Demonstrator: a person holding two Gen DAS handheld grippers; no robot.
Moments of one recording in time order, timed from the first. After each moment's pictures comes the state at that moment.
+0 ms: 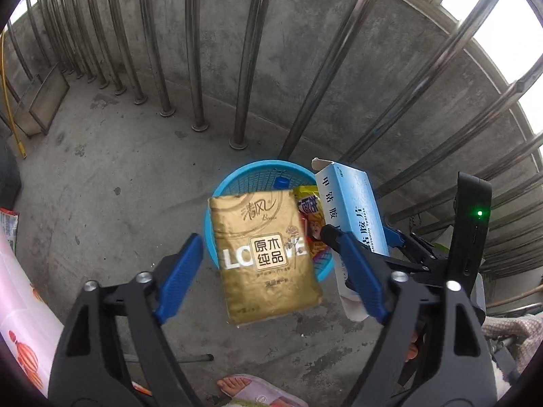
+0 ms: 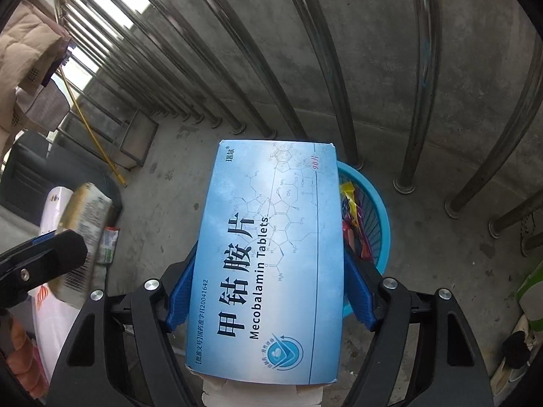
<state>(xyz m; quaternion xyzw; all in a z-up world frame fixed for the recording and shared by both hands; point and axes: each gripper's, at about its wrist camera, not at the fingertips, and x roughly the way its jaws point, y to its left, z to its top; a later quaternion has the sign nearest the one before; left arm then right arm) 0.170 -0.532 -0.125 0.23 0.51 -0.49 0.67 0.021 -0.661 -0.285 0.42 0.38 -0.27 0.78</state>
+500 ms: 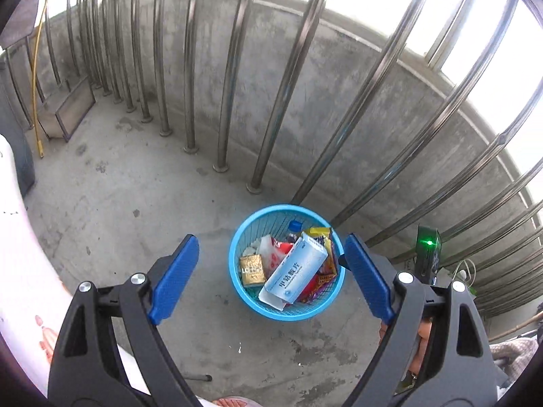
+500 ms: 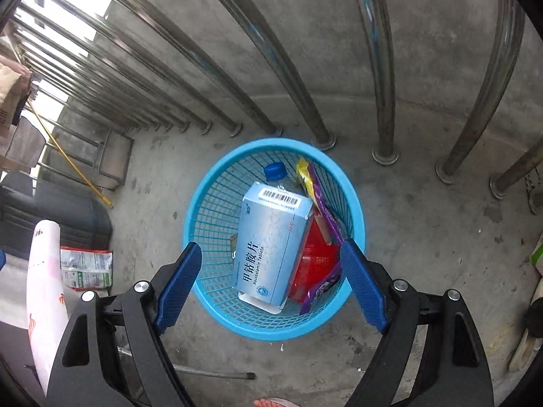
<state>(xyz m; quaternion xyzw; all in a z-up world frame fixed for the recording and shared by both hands) 0.195 -0.453 -0.048 0.13 0.44 -0.50 0.74 -0.016 -0.671 -0.298 0.46 0.35 -0.31 0.76</state>
